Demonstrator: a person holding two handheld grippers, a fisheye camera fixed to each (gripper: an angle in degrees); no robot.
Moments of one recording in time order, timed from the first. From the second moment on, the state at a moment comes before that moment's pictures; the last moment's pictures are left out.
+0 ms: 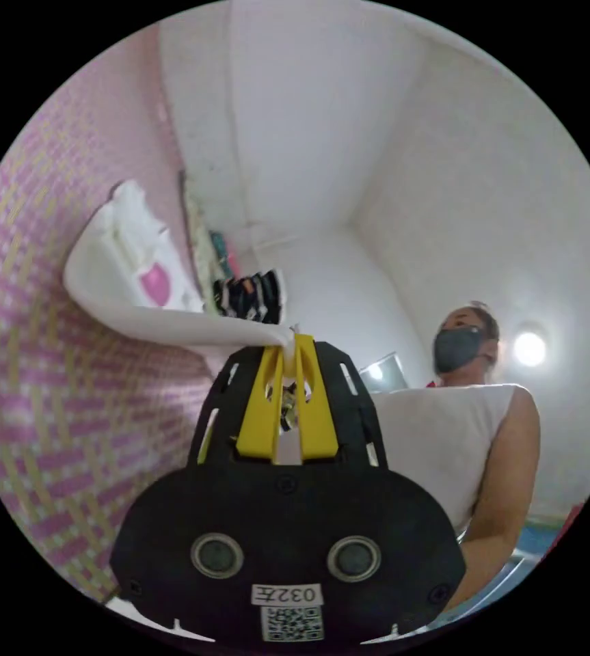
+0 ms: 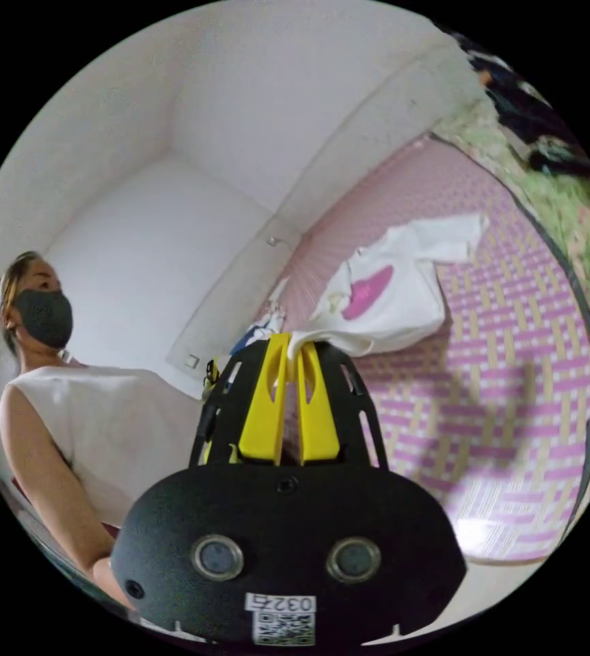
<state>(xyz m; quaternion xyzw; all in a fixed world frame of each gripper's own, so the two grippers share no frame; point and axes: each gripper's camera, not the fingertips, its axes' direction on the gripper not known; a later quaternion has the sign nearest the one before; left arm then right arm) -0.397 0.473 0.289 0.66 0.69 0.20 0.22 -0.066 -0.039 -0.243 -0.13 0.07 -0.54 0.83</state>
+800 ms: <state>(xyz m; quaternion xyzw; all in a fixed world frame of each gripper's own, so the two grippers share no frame) -0.771 0.783 0.132 0.81 0.56 0.13 0.13 -0.418 0.192 -0.153 -0.05 0.06 -0.78 0.62</state>
